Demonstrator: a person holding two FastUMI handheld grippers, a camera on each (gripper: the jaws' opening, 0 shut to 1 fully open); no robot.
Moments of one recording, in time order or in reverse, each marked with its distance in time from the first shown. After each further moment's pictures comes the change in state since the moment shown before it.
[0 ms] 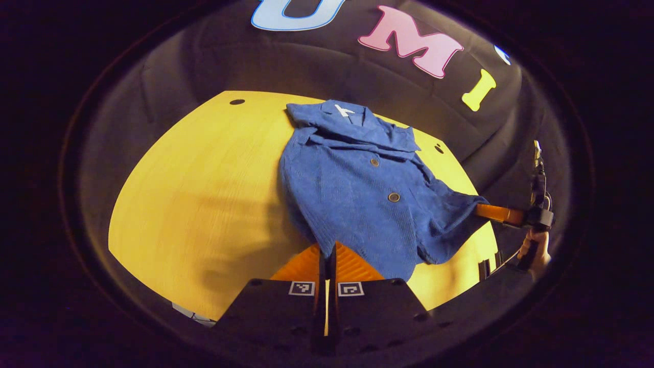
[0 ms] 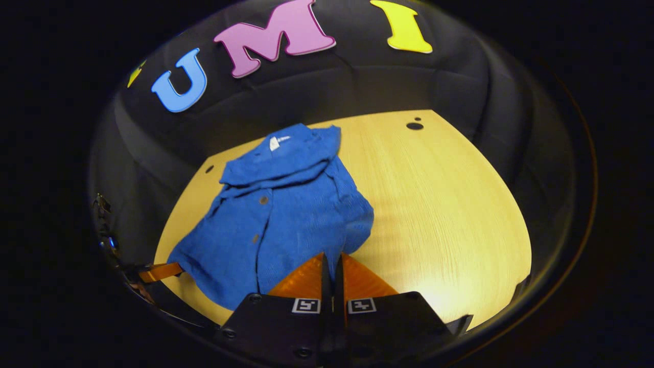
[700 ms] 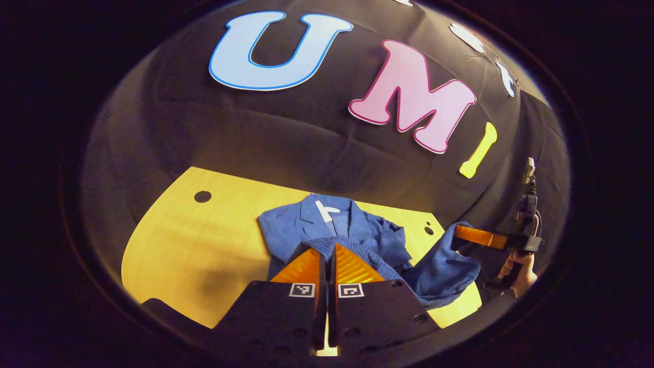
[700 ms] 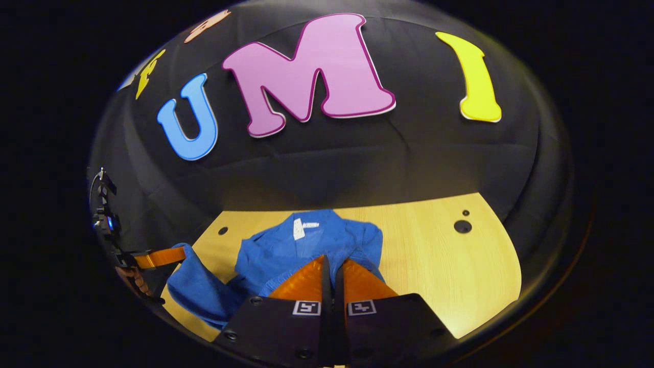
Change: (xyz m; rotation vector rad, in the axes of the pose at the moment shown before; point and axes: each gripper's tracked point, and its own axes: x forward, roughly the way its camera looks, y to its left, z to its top) left arm 0.053 0.007 0.286 0.050 -0.321 -0.069; right arm 0.104 0.063 0.233 -0.084 -0.269 0.081
